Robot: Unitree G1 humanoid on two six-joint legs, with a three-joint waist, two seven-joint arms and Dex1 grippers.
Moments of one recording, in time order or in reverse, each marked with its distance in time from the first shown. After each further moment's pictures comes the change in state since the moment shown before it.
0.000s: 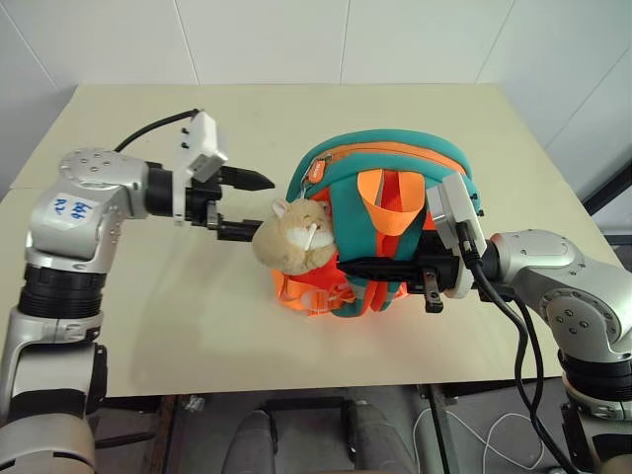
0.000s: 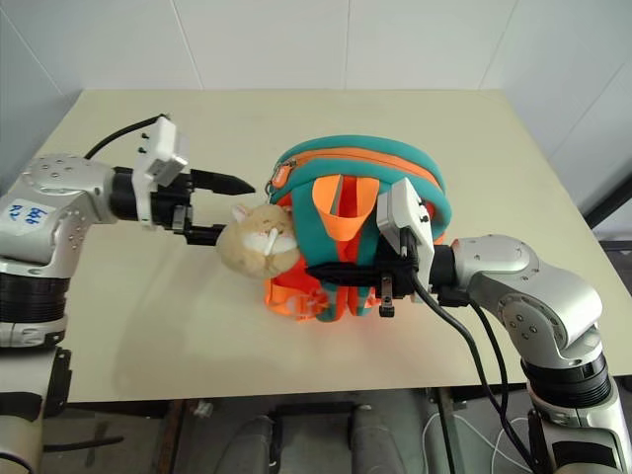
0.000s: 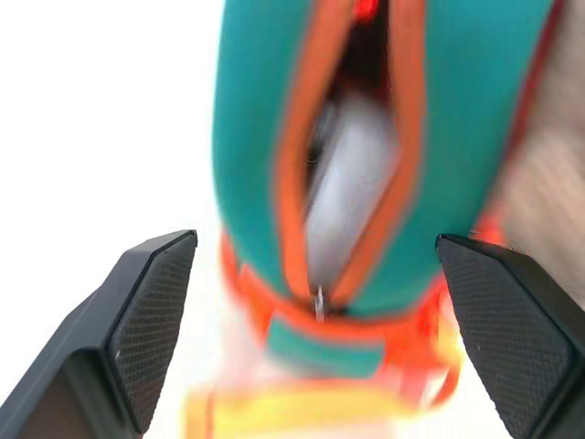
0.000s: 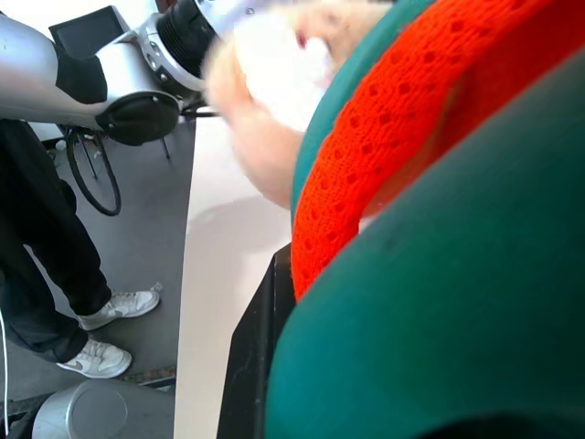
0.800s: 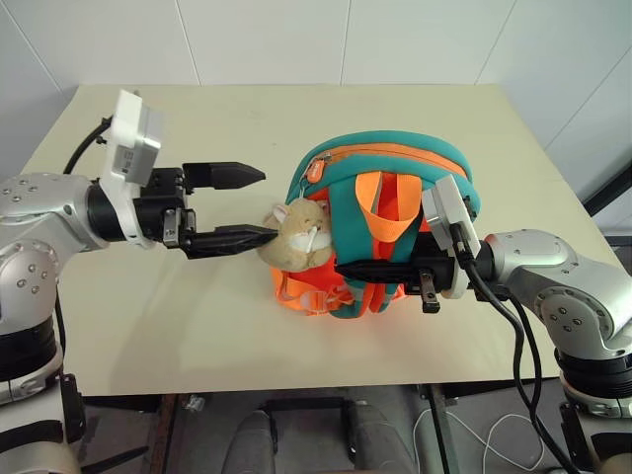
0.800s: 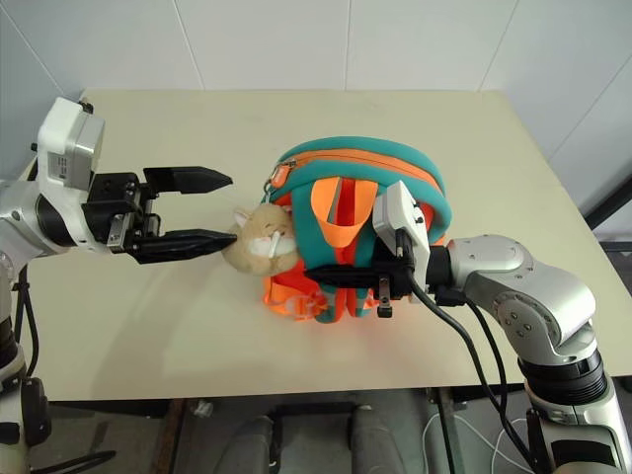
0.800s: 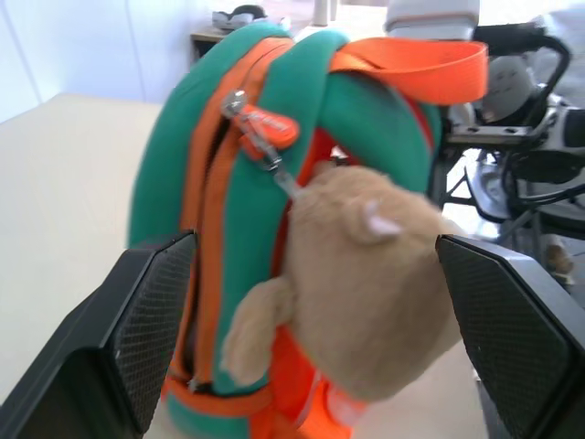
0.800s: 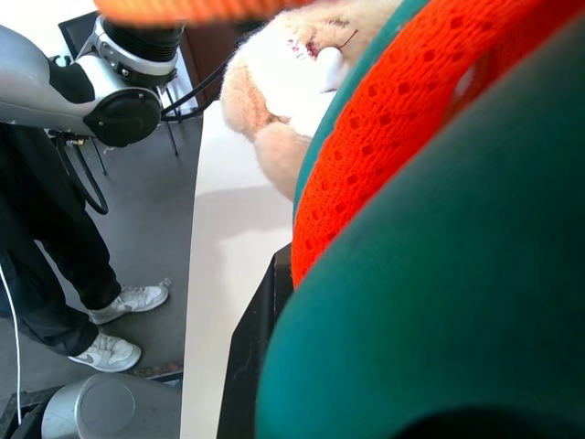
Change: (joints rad) left arm 0.178 0.029 0.283 -0.442 -0.473 0.320 0.233; right arm -0.008 0.001 0.024 0.021 -0.011 -0.004 0.020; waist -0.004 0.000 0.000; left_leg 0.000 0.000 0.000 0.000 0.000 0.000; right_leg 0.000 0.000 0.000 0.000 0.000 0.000
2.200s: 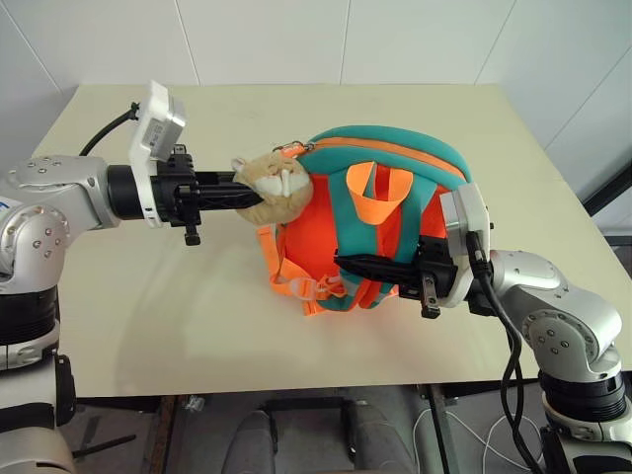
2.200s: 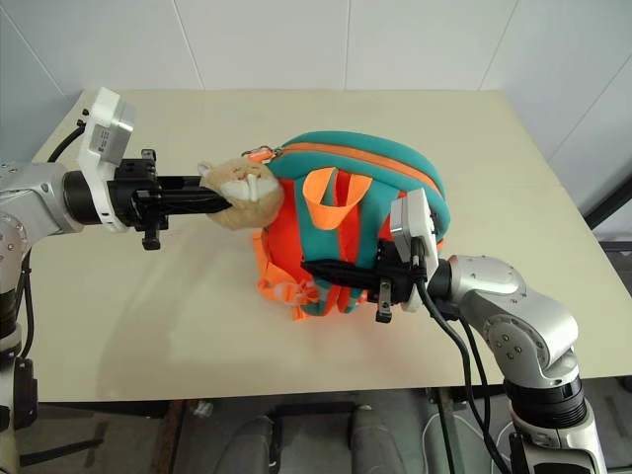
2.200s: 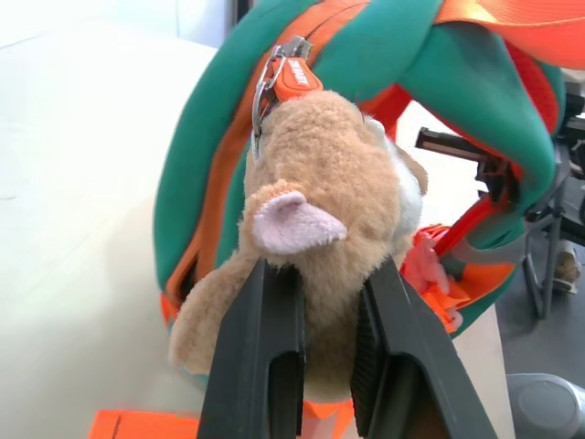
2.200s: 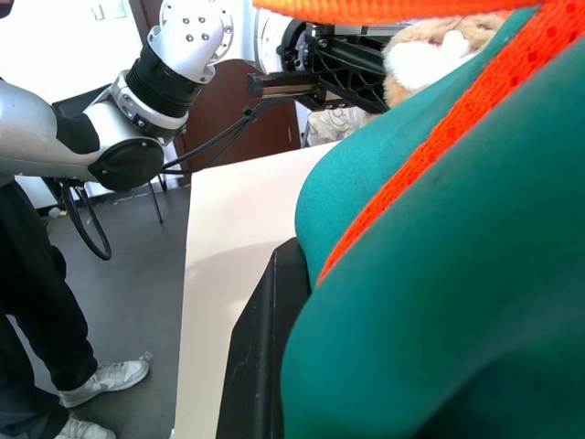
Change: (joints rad) left arm -0.133 0.090 -0.154 0.280 0.083 -0.010 0.038; right arm 0.141 0.116 -0.053 -0.053 0.015 -0.126 -0.063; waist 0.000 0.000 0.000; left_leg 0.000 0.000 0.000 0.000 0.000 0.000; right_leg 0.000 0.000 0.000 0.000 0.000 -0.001
